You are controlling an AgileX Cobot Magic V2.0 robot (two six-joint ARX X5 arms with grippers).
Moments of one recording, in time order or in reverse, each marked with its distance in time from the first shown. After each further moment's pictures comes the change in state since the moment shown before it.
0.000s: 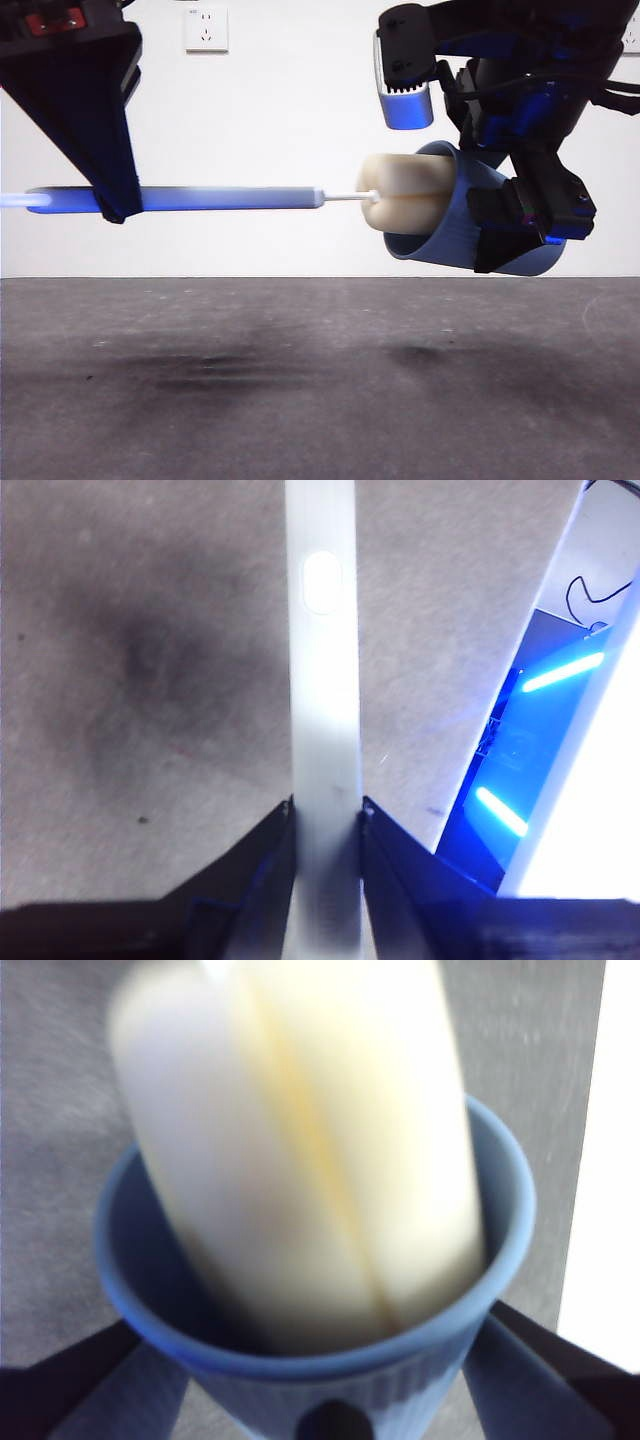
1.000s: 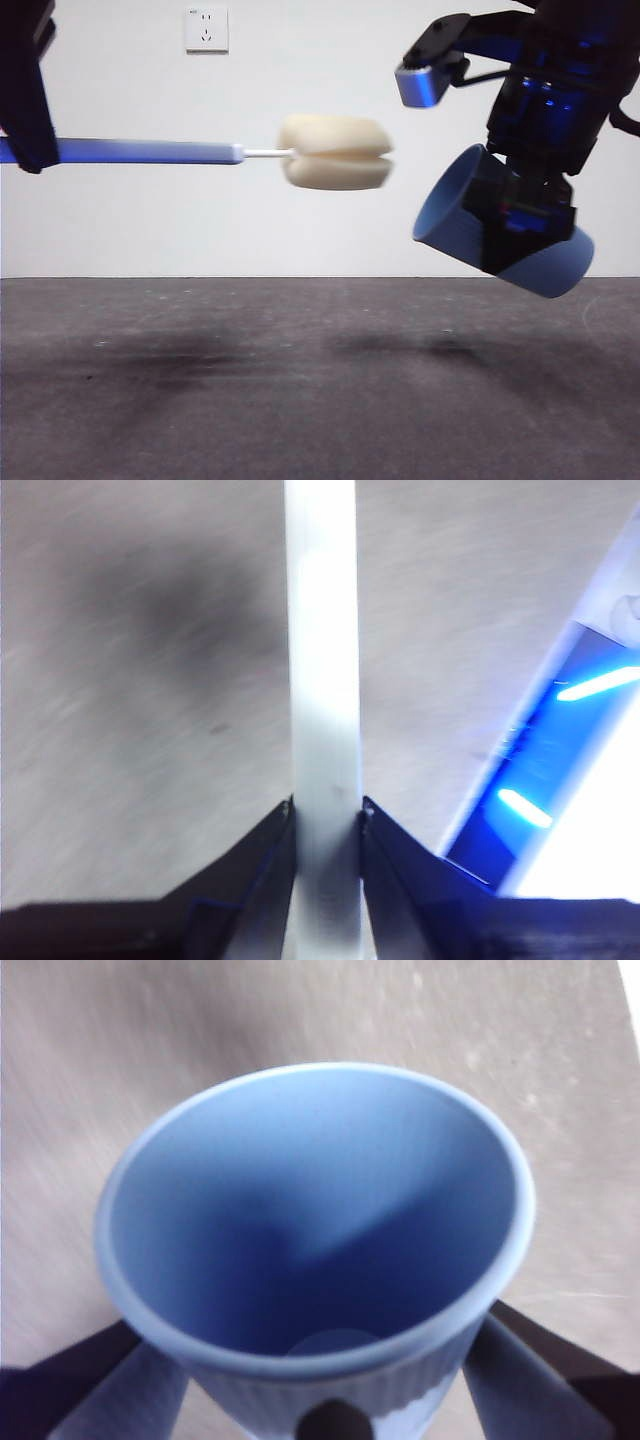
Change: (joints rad) left arm 0.114 -0.137 0.000 -0.105 -0.024 0.011; right arm -0.137 -0.001 0.000 0.007 -0.086 0.300
